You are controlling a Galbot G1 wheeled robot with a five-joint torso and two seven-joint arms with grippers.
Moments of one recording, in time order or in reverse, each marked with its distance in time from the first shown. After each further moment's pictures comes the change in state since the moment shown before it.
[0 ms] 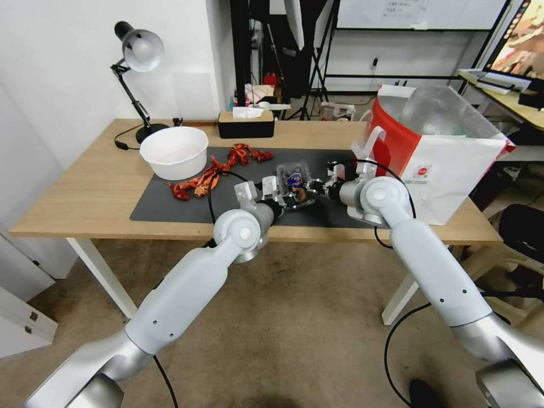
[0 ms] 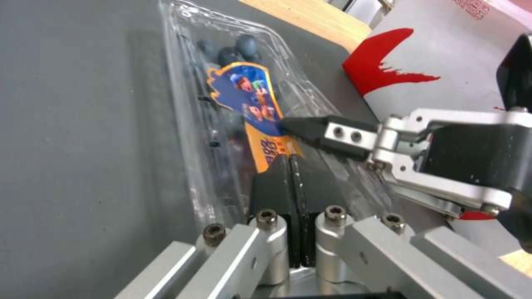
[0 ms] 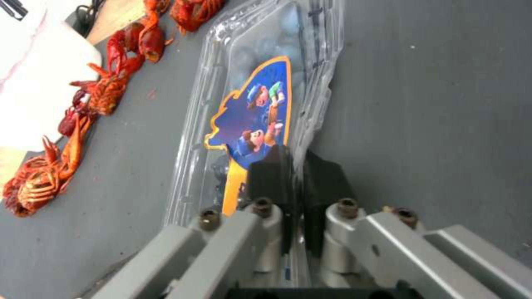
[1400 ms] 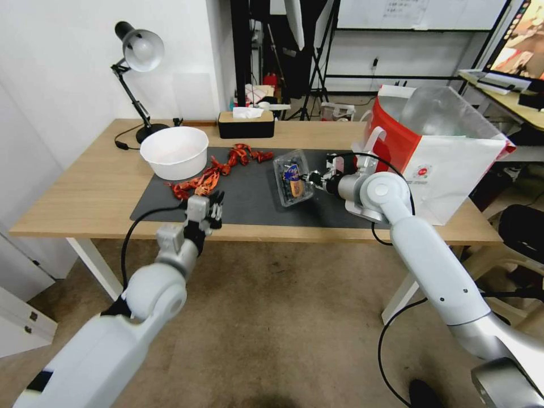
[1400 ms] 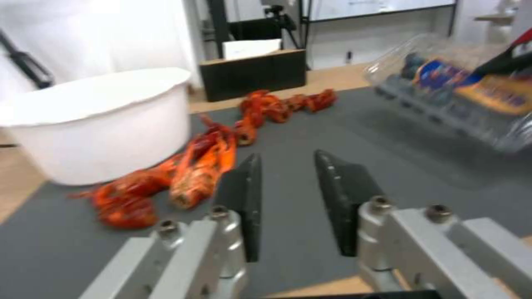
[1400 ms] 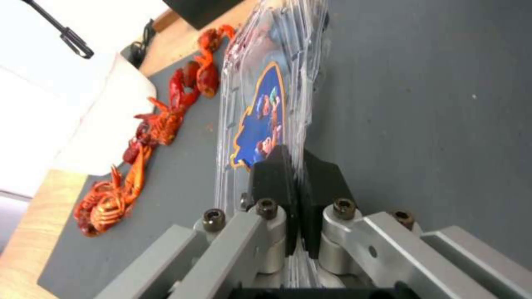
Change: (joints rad) left arm 0.577 0.305 -0.353 -0.386 0.741 -0.221 0.144; right arm 0.023 0.029 0.026 0.031 0.042 0.034 0.002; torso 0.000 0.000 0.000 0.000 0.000
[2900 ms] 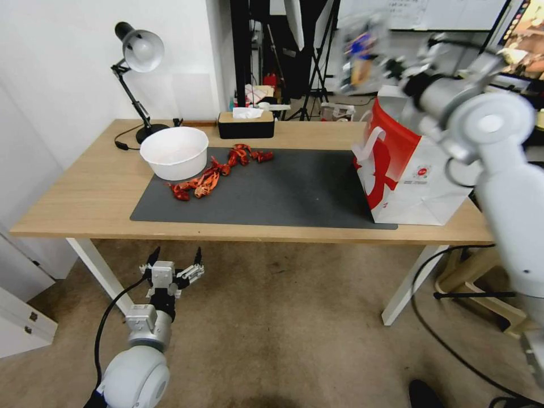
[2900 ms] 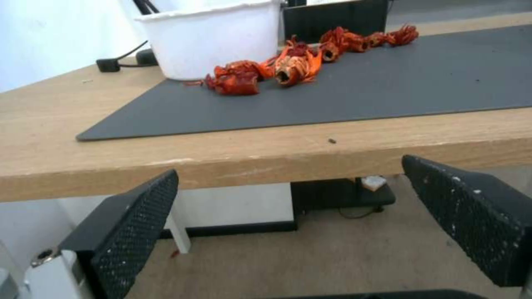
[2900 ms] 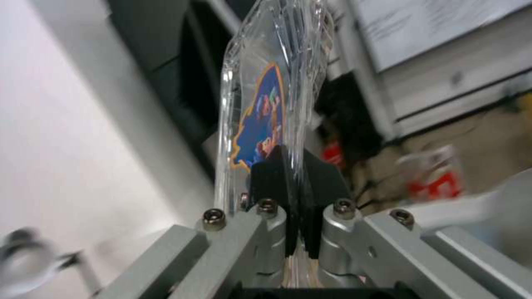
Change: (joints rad) left arm 0.373 -0.155 -0.170 0.000 0.200 -0.201 -0.027; right arm 0.173 -0.265 0.254 0.210 -0.068 0.215 0.002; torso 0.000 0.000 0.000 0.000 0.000
